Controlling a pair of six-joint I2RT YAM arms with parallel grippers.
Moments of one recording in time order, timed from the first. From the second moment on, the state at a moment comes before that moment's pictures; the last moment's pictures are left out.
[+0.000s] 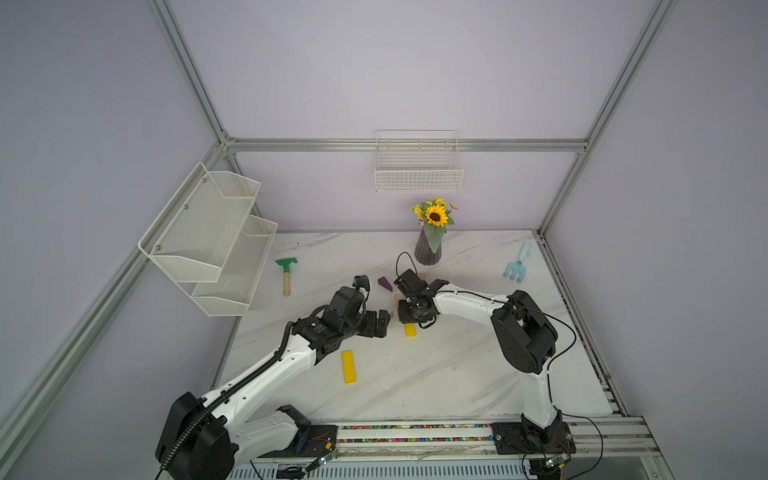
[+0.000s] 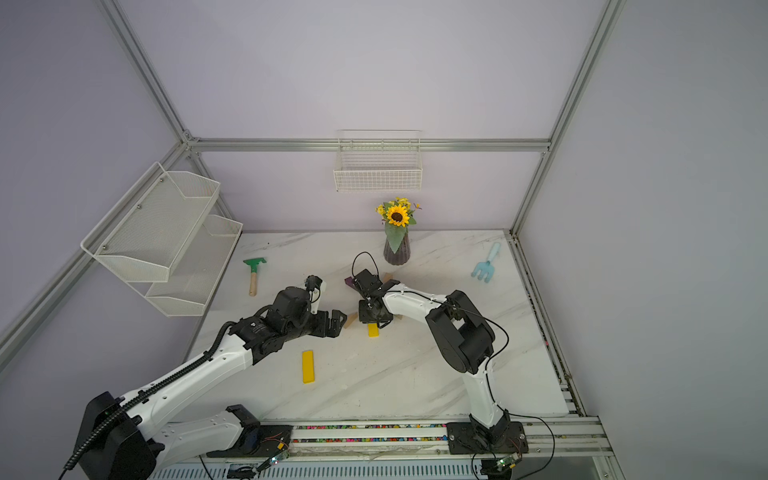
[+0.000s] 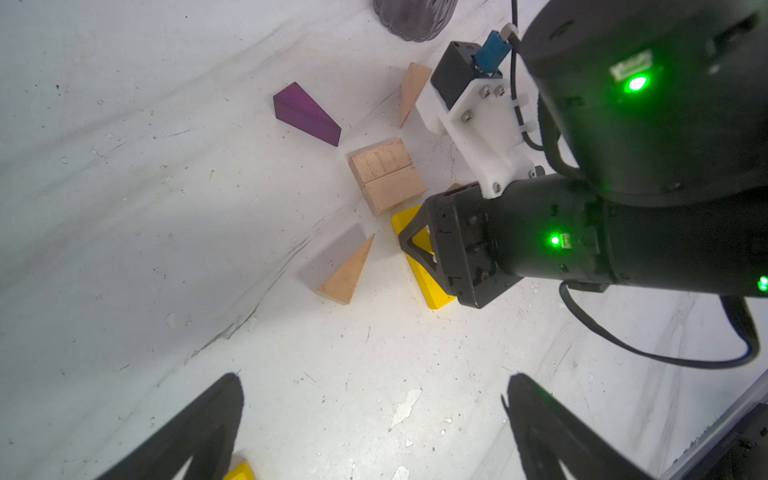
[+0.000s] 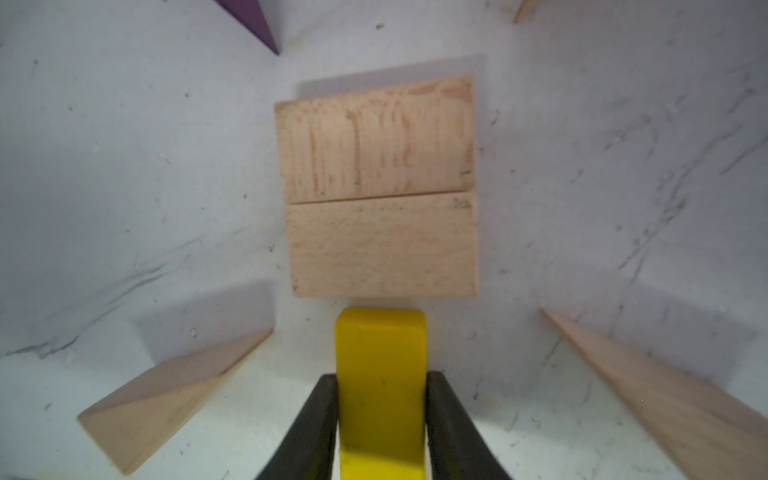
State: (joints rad) left arm -0.59 1.14 0.82 -0.43 -0.02 -0.41; right arm 0.72 2.05 1.44 -0.57 0.05 0.65
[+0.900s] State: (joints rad) left arm -0.59 1.14 0.82 -0.43 -0.02 -0.41; right arm 0.71 2.07 1.46 -0.57 0.06 0.64
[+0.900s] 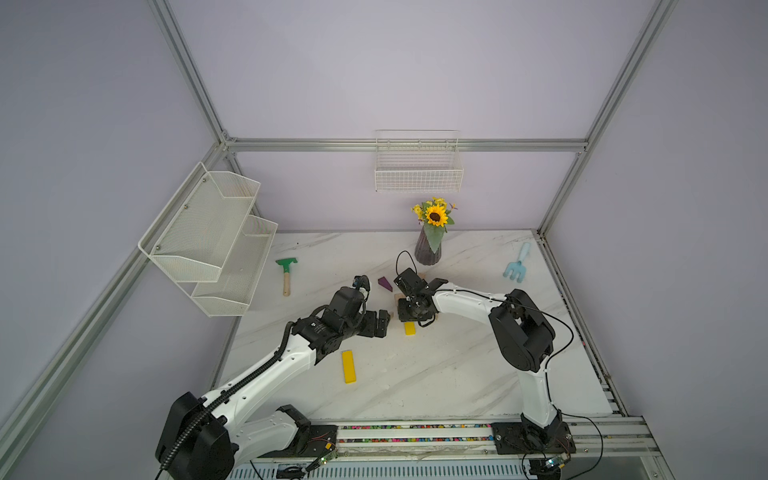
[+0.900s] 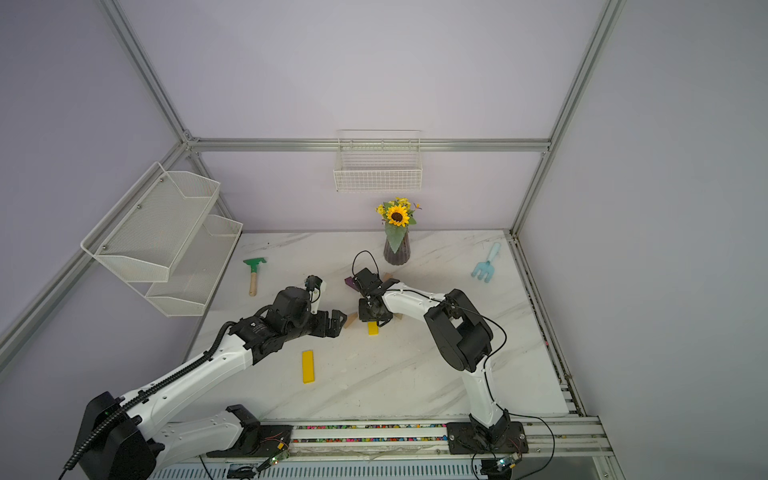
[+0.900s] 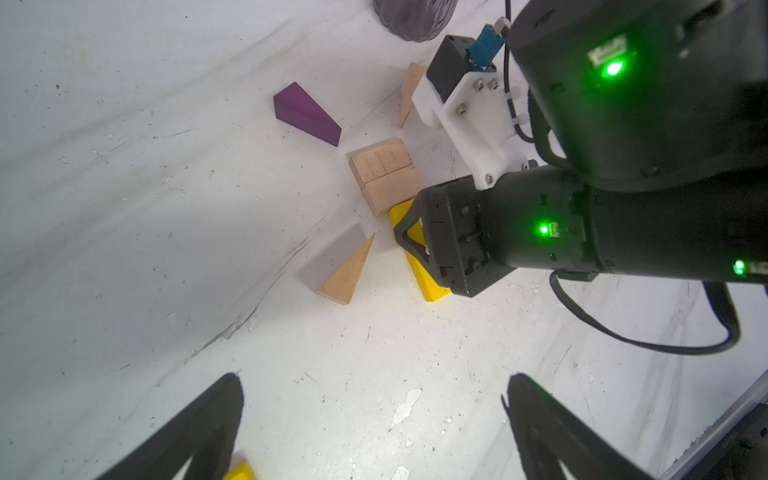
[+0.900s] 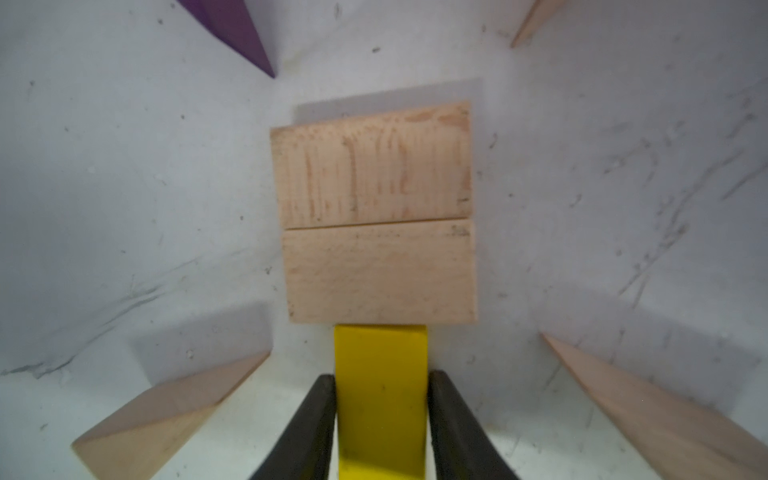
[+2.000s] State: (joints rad) left arm -0.23 0.63 0.81 -0.76 -0.23 -0.52; right arm 1.20 2.09 1.65 -0.62 0.09 0.72
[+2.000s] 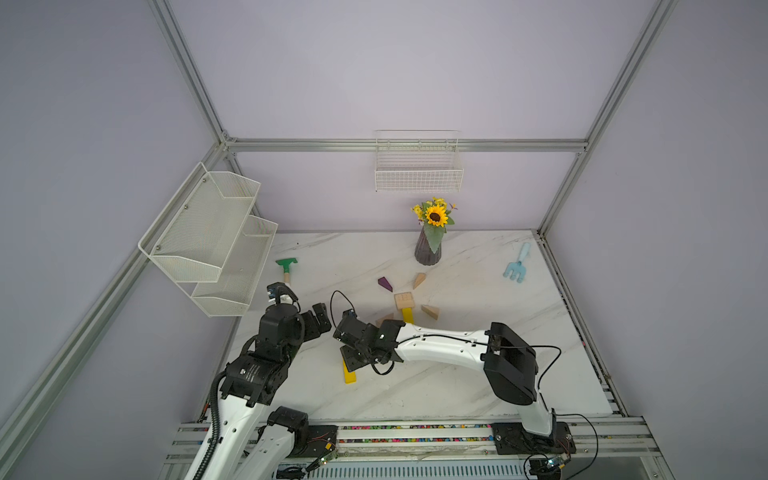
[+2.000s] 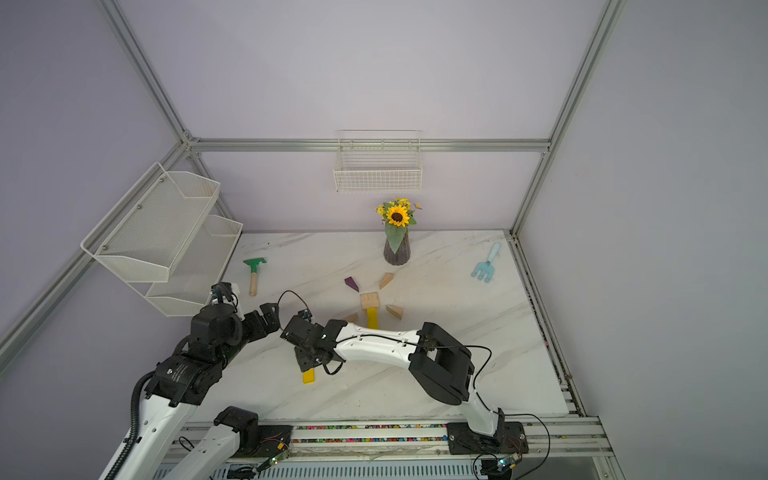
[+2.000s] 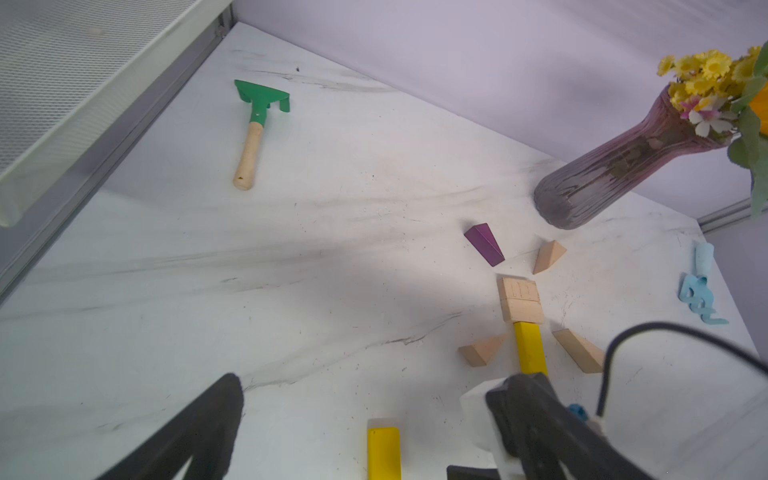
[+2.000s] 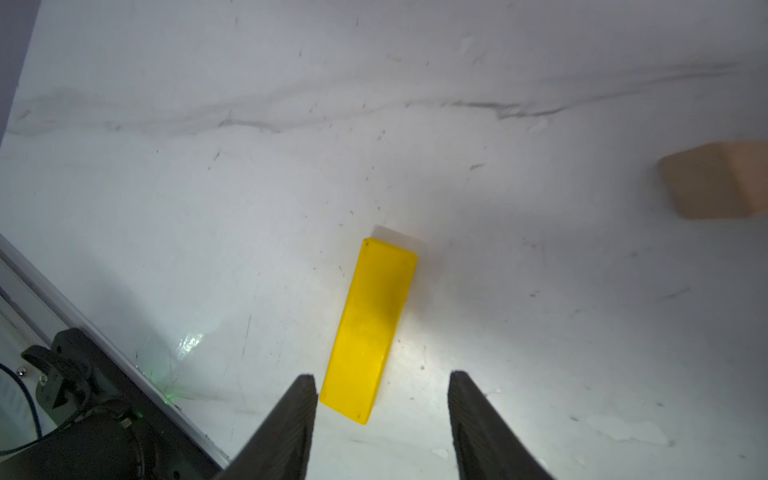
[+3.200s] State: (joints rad) left arm -0.20 0.51 0.67 -0.84 -0.14 -0.58; right arm 1.23 1.71 1.09 -0.54 0.19 0.99
